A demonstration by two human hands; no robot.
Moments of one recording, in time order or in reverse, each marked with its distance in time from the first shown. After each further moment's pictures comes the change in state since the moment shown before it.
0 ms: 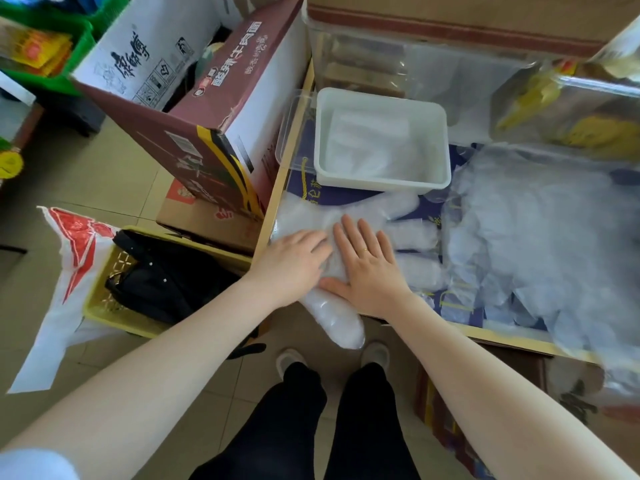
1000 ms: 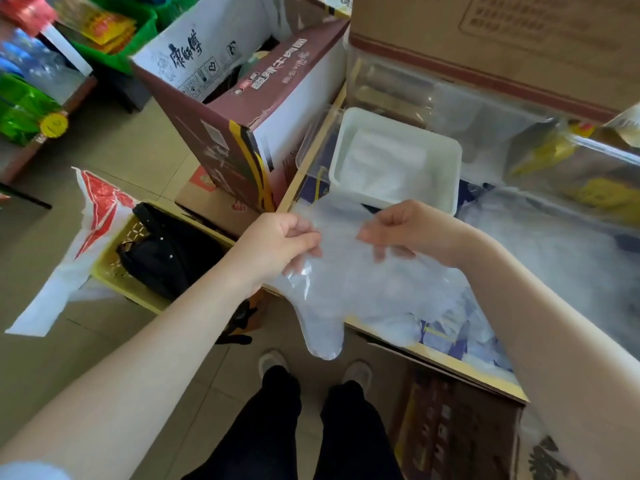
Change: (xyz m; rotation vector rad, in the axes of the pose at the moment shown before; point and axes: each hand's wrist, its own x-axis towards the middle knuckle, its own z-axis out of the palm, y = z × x) left_hand -0.022 0.021 -0.058 -1.256 0.246 -0.659; right_hand 0.013 0.036 -0.139 0.691 -0.353 -0.026
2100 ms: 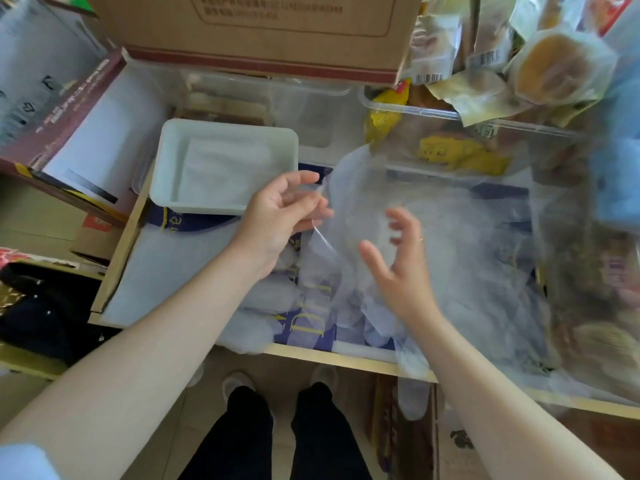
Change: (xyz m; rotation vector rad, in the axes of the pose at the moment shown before) left_hand 0.055 0.089 0.202 -0.396 -0.091 0.177; right_hand -0.093 0.181 -0.025 0.171 0.951 -0.193
